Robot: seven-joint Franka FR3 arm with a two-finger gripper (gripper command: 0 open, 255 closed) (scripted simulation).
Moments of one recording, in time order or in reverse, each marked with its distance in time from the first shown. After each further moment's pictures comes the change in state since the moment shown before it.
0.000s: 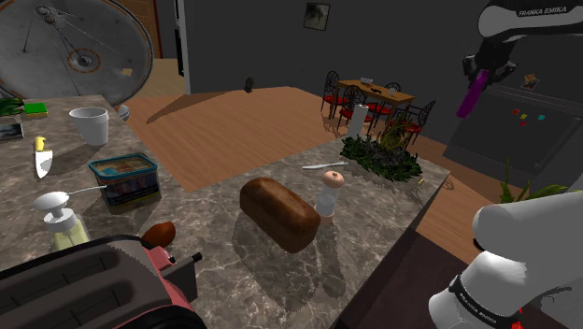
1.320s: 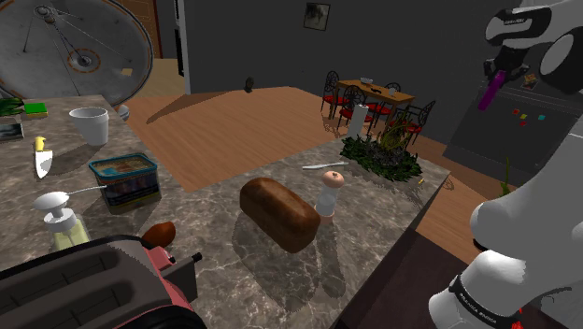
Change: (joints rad) arm -0.112 0.651 -0.245 0.652 0.193 0.103 -0.376
